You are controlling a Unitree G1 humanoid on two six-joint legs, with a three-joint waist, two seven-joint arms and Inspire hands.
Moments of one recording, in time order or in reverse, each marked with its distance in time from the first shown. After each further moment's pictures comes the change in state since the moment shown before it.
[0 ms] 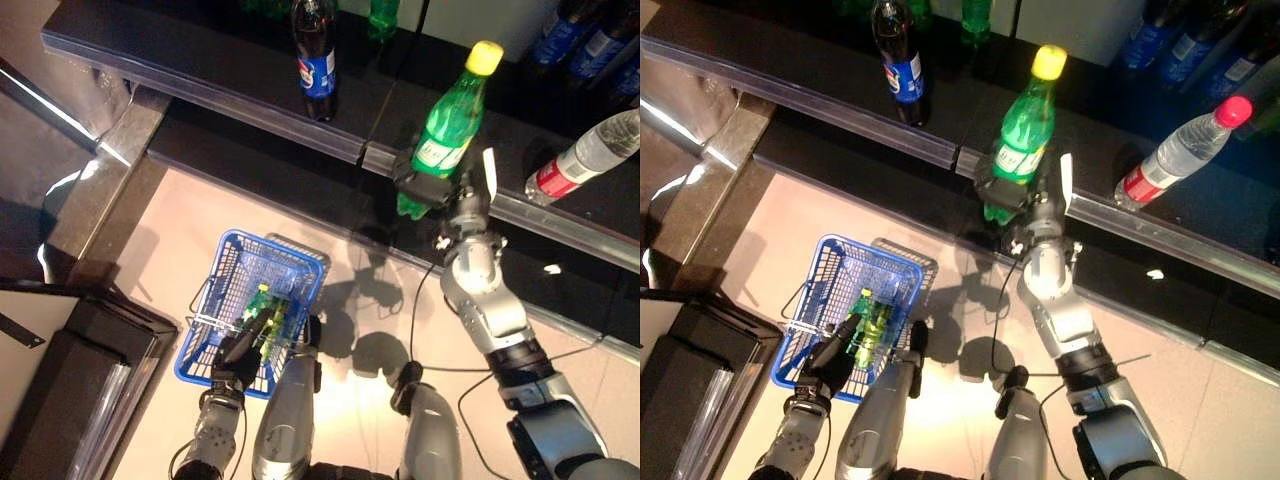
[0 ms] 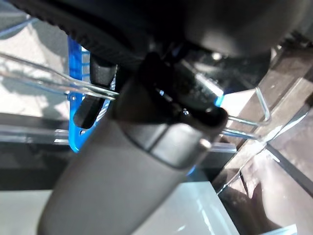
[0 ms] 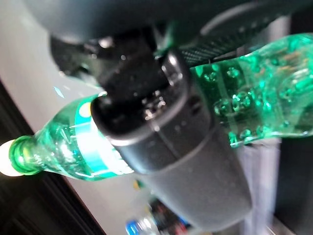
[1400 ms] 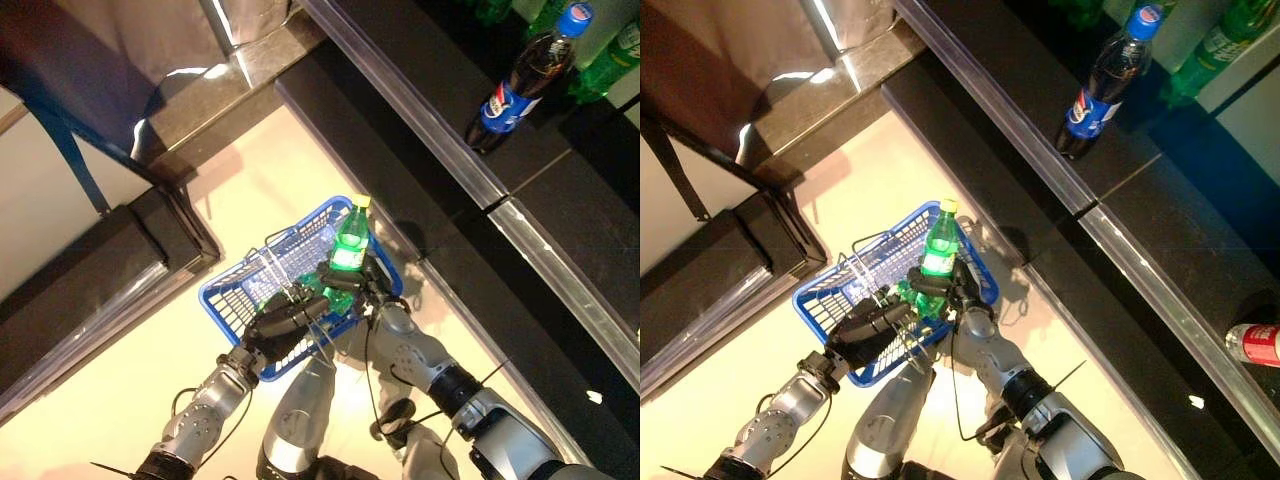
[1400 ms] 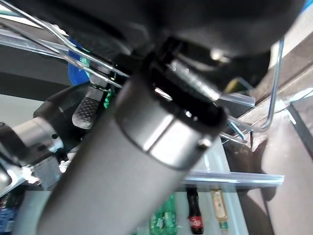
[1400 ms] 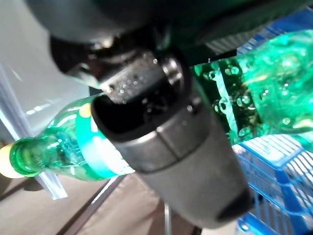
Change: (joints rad) left arm -0.019 0.259 -0.198 -0.474 0.007 0.313 -0.142; right arm -0.001 0.212 0.350 0.396 0.365 0.016 0.005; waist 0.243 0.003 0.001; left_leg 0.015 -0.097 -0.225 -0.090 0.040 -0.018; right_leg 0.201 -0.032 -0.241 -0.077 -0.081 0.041
